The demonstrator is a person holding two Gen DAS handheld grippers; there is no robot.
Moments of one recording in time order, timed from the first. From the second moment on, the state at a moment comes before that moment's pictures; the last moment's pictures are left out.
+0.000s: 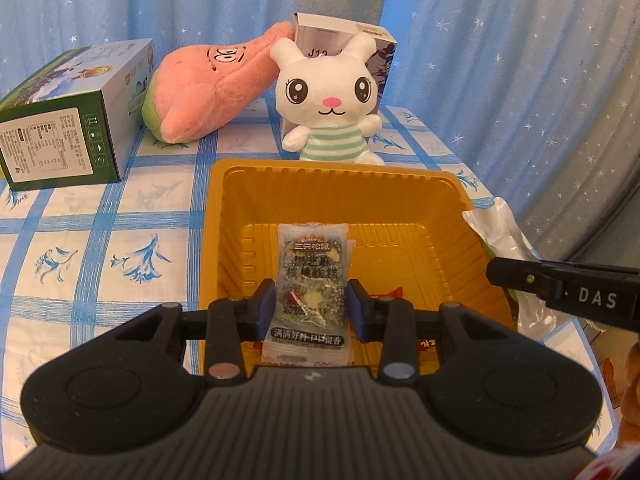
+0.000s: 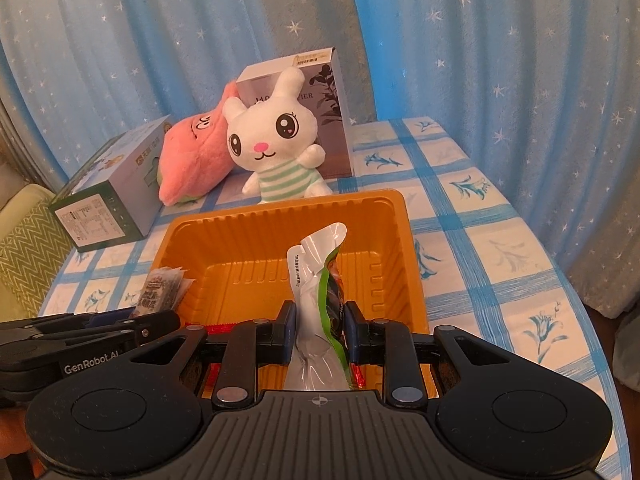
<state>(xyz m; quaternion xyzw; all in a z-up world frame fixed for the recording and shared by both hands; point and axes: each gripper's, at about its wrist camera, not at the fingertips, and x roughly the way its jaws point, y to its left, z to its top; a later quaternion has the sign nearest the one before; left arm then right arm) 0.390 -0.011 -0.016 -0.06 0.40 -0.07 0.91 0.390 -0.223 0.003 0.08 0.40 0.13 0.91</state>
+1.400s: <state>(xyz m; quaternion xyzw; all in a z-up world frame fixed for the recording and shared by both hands) 0.368 -0.005 -0.007 -0.04 0.39 -0.08 0.92 0.410 -0.221 -0.006 0.12 0.39 0.14 0.90</state>
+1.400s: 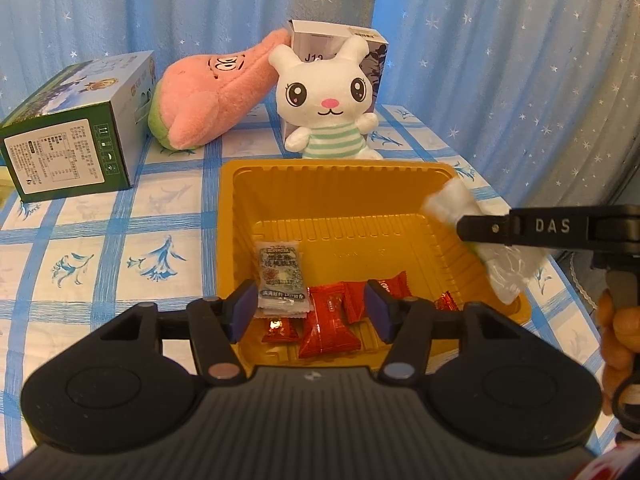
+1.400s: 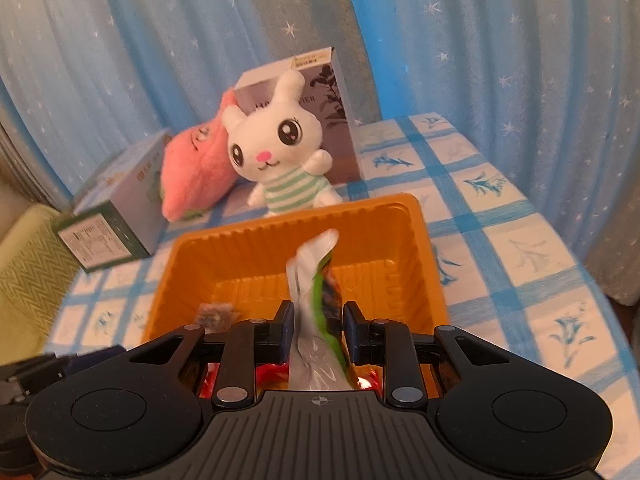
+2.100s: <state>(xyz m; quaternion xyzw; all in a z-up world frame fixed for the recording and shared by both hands) 0.245 0.021 0.011 -0.11 0.38 -0.05 0.92 0.281 -0.271 0.010 0.16 0.39 0.10 0.90</state>
